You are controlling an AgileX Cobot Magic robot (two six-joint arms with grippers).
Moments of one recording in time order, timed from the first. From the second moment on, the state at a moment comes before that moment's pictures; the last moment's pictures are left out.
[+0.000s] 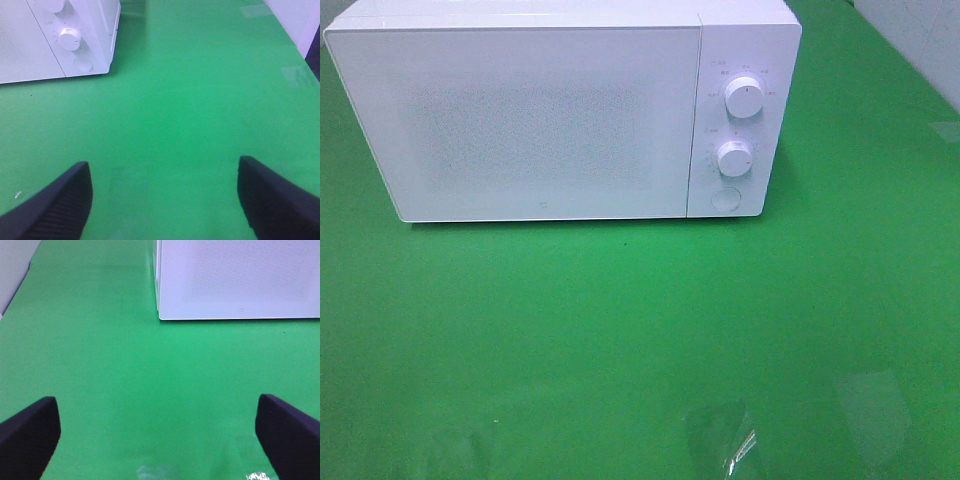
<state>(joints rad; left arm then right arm) 0.00 0.00 -0.50 -0.09 1.04 0.05 0.05 0.00 -0.50 -0.06 1.02 0.10</state>
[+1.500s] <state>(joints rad) 0.00 0.00 -0.50 -0.09 1.04 0.05 0.05 0.30 -0.54 -0.06 0.65 0.10</state>
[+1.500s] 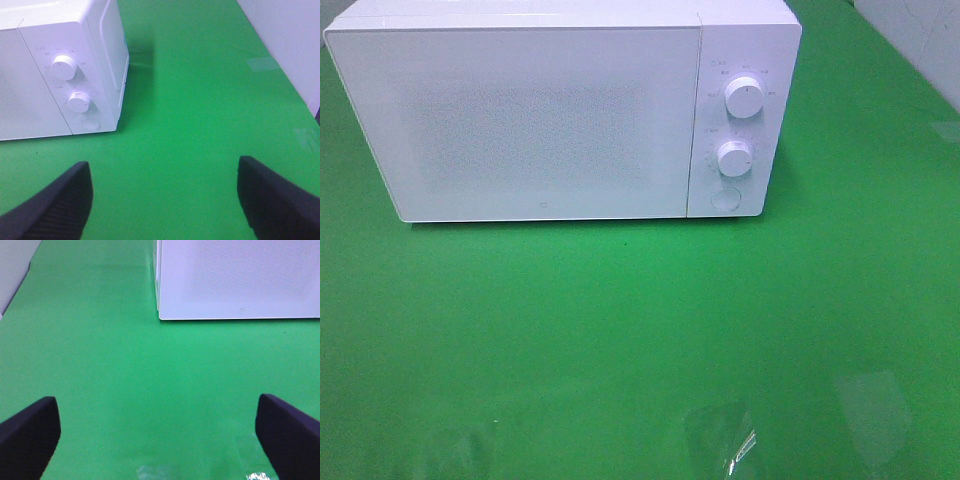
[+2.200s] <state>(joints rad) 0.00 0.00 -0.50 -0.09 1.04 0.05 0.05 0.82 -0.54 -0.06 0.17 0.13</state>
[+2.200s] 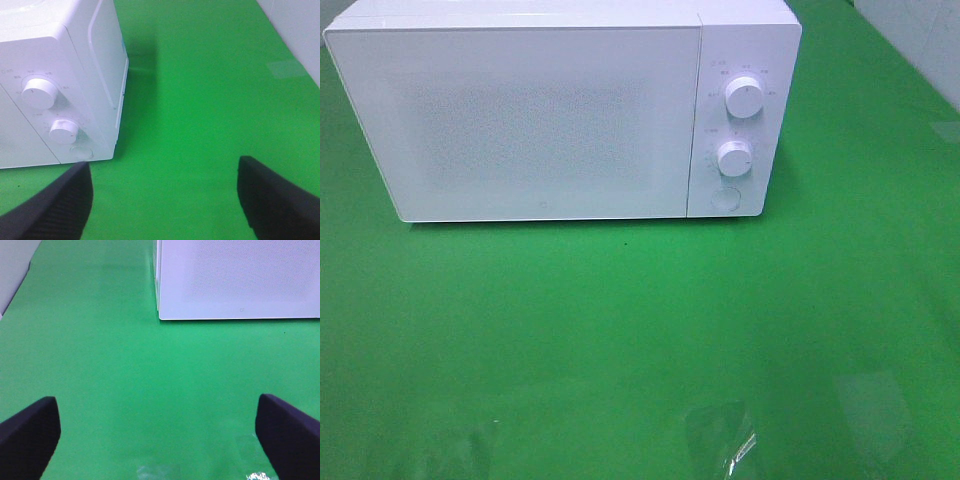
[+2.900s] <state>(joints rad) 0.00 0.00 -0.50 -0.09 1.04 0.05 0.05 1.26 -0.54 -0.06 -0.38 0.14</state>
